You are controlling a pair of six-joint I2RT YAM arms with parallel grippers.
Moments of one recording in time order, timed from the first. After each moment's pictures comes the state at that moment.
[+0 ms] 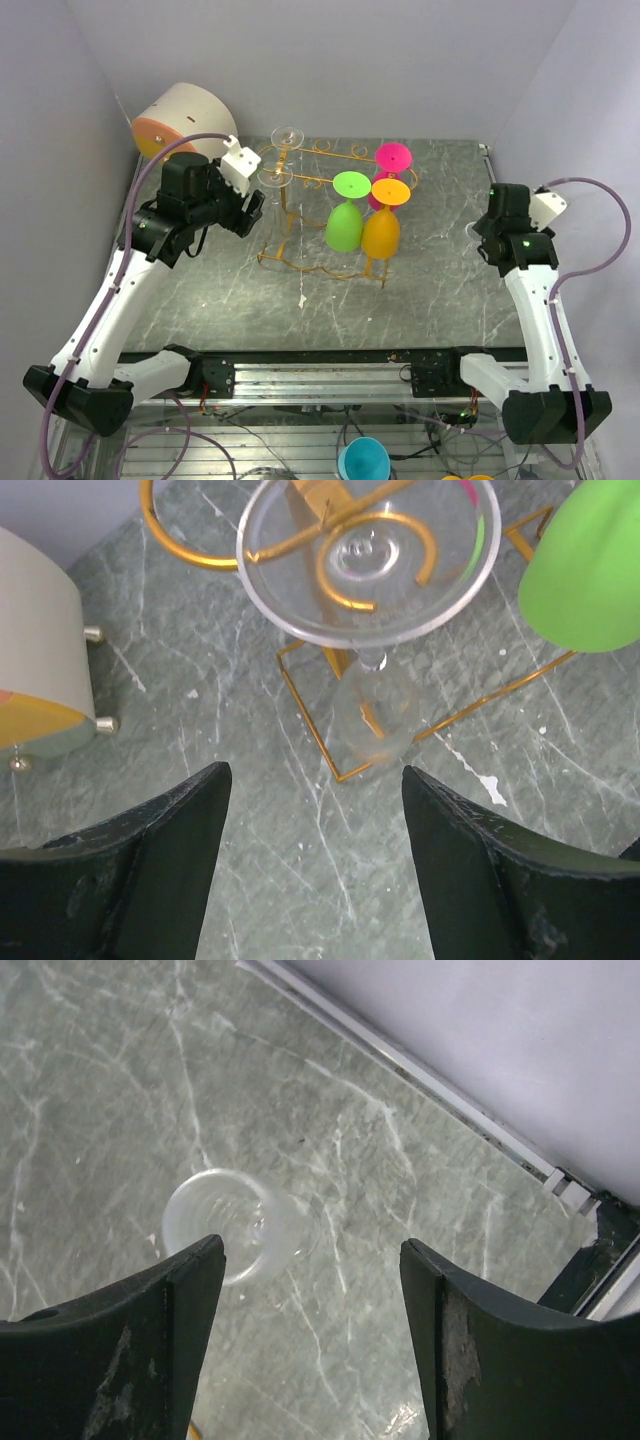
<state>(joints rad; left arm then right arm) -0.38 1.10 1.29 -0.68 0.23 0.29 0.06 1.01 1.10 -0.89 0.70 0.66</state>
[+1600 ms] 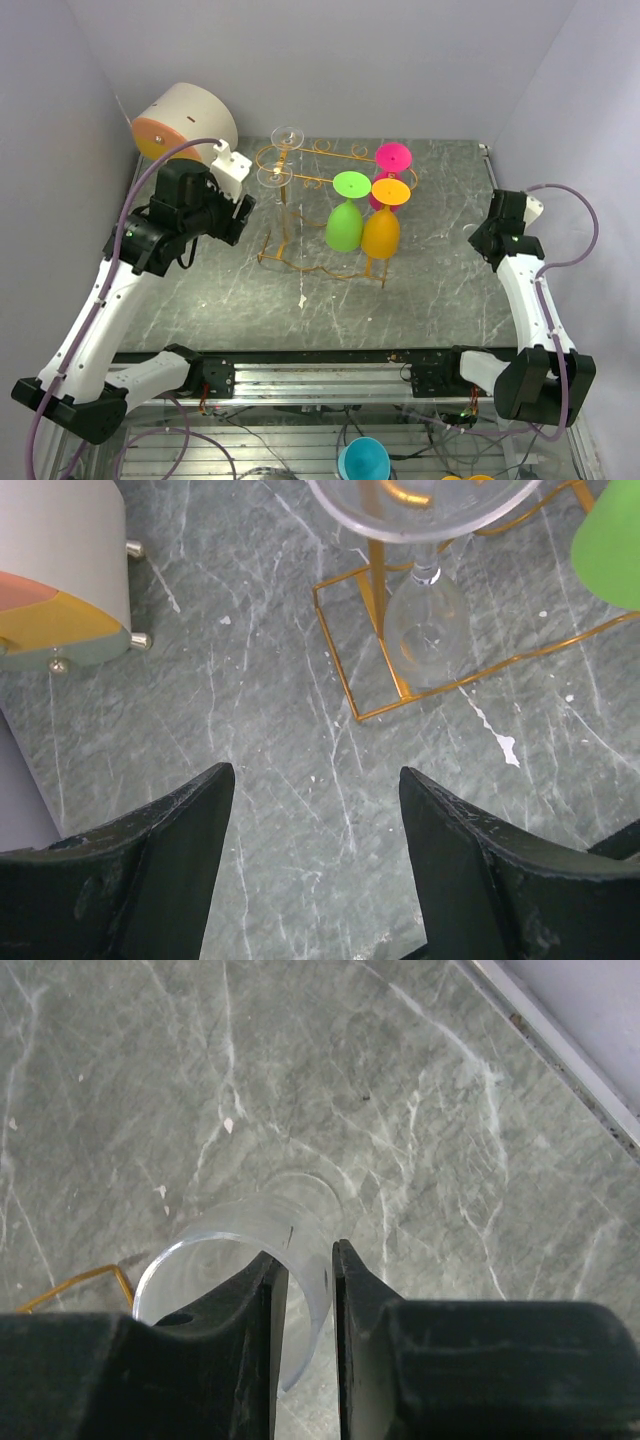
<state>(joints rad) -0.44 1.05 1.34 -0.86 0.00 0.21 -0.13 1.13 0.91 -0.58 0.31 0.51</state>
